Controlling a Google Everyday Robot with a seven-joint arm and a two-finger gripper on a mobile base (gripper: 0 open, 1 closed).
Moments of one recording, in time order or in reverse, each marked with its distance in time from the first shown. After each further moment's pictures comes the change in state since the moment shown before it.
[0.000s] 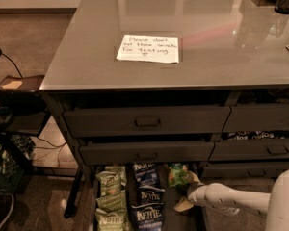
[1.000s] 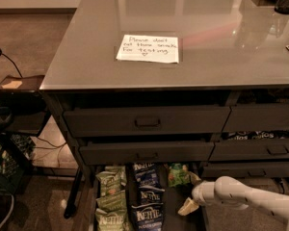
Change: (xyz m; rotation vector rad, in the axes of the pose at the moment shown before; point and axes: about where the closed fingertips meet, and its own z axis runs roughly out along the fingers) arm -0.017 0.012 -0.041 -0.160 -0.054 -0.060
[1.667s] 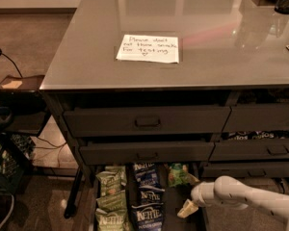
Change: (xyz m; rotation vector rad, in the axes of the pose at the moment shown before) arm -0.002 0.011 -0.002 -0.050 -0.005 -0.003
